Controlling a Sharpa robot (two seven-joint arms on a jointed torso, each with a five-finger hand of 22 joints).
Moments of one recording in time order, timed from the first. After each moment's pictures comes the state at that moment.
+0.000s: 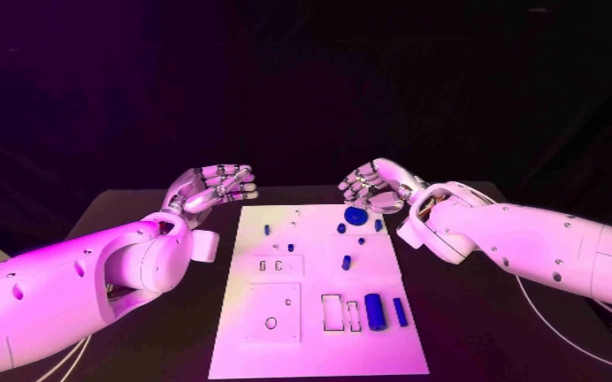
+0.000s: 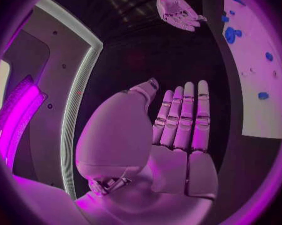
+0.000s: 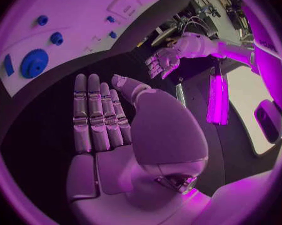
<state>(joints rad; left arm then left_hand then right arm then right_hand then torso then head) 1.17 -0.92 -0.02 1.56 0.00 -0.36 0.49 1.46 -0.16 0.39 0.22 0.05 0.89 0.21 0.25 0.18 1.07 0.16 0.12 0.07 1.03 0.12 0.28 0.25 0.18 0.94 0.23 0.29 0.14 1.32 -0.75 -0.18 1.36 -0.94 -0.44 0.23 1.37 -0.16 0.47 -0.08 0.24 0.96 0.19 0.22 0.18 1.17 0.12 0.07 0.06 1.25 0.06 0.29 0.23 0.16 1.04 0.15 0.45 0.21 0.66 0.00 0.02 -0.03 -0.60</state>
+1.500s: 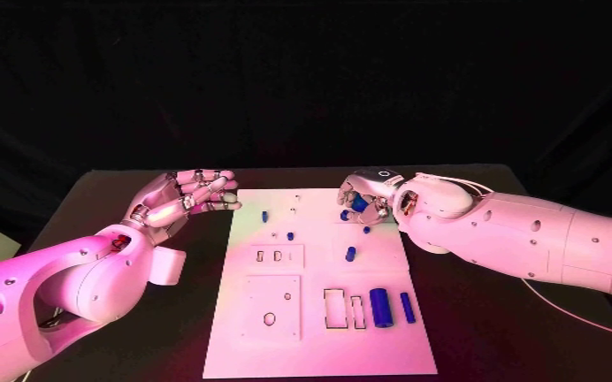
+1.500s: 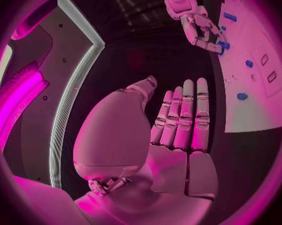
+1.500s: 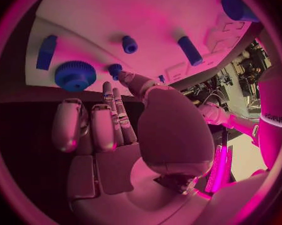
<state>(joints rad) 1.17 -1.06 0.00 1.72 -0.04 -0.25 0.47 1.43 -0.19 0.40 0.21 0.05 0.87 0.22 0.24 0.19 1.07 0.16 0.10 0.08 1.03 0.11 0.35 0.32 0.18 0.97 0.22 0.34 0.16 1.34 -0.72 -0.18 1.34 -1.58 -0.31 -0.06 1.29 -0.25 0.56 -0.01 0.22 1.00 0.15 0.19 0.25 1.18 0.09 0.07 0.07 1.47 0.00 1.33 1.19 0.08 1.40 0.10 1.31 1.16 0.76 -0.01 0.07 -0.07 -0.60</state>
